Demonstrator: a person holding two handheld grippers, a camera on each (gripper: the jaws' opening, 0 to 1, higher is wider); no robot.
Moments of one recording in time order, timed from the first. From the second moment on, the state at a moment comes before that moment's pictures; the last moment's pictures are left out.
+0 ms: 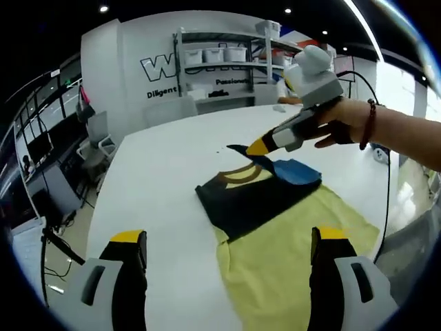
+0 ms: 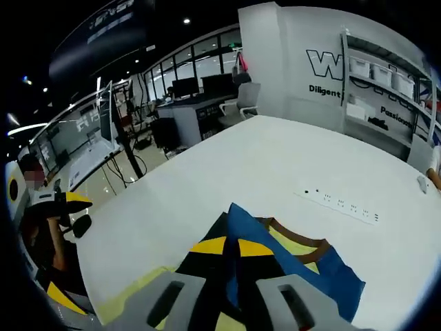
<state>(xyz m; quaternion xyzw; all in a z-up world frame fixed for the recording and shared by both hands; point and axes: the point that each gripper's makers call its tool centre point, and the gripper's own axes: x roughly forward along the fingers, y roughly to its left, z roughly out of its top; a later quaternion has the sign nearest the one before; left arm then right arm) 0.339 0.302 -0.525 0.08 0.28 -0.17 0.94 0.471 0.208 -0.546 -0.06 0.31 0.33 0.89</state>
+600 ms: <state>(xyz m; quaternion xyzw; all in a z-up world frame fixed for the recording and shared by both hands) 0.336 0.312 -0.537 0.09 0.30 -0.17 0.94 0.461 0.249 -0.616 -0.07 0.36 0.36 0.86</state>
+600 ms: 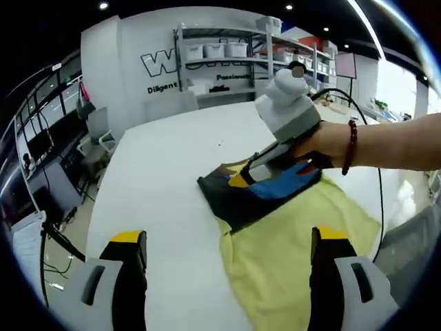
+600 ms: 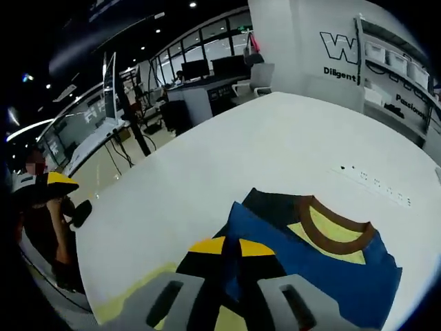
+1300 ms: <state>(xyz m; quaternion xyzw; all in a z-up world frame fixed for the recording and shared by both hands) 0.345 0.316 -0.538 0.08 0.30 -0.16 0.94 0.458 0.206 -0.583 -0.05 0.30 0.37 0.88</state>
